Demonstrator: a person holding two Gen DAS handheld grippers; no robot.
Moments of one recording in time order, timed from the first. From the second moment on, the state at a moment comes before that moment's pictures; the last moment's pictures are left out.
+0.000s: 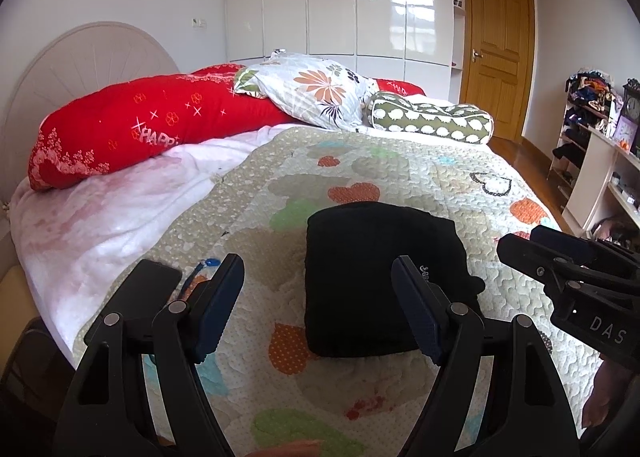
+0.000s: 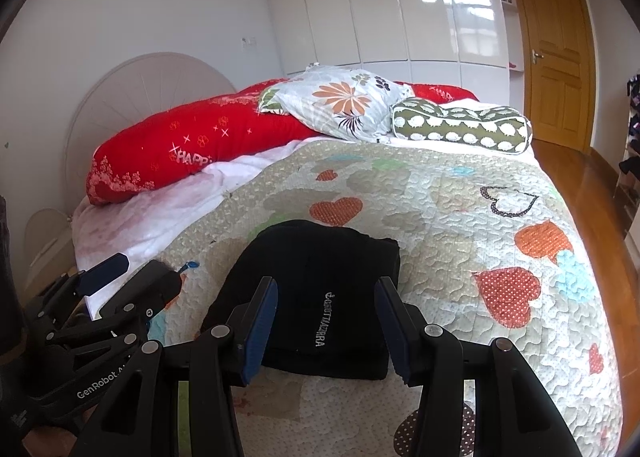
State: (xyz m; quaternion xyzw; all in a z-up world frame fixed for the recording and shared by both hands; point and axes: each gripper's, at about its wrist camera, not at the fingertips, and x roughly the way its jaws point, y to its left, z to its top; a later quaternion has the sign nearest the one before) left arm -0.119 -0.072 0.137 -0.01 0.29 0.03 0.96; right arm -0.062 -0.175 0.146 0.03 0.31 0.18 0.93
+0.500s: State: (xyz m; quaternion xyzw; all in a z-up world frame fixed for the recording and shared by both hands) left arm -0.113 -0.072 0.126 -0.01 0.30 0.04 0.95; right arm -0.058 -0.173 0.137 0.03 0.33 0.18 0.93
